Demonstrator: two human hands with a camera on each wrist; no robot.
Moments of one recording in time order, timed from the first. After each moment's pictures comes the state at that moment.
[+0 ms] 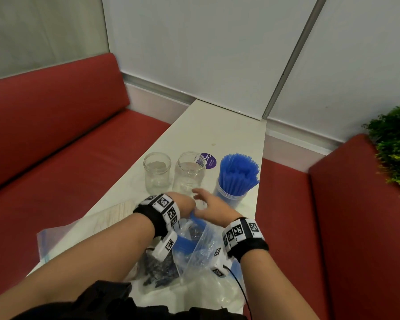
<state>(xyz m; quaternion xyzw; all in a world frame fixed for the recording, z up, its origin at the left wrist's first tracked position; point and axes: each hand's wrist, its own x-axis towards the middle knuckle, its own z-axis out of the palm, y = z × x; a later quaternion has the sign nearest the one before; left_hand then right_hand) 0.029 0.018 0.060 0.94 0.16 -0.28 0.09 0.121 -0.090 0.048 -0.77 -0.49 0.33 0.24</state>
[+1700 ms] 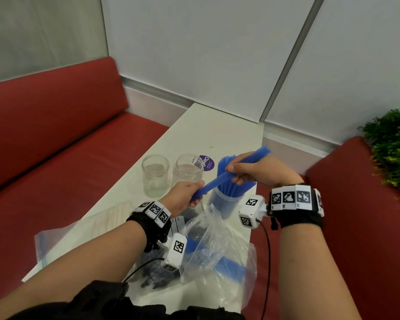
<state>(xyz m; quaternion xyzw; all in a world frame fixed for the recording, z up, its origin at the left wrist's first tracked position) 0.036 0.021 0.044 0.58 0.31 0.09 0.75 0.198 -0.129 0.184 -0.70 -0.42 0.38 0.43</state>
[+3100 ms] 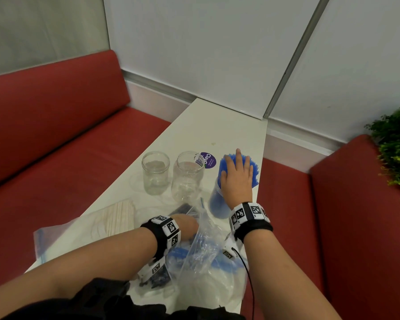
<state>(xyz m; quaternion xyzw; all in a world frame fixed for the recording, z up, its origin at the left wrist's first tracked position) 0.025 -0.014 0.010 0.95 0.09 -0.29 0.10 0.178 -0.076 0.065 -0.90 -0.41 -0.06 0.15</state>
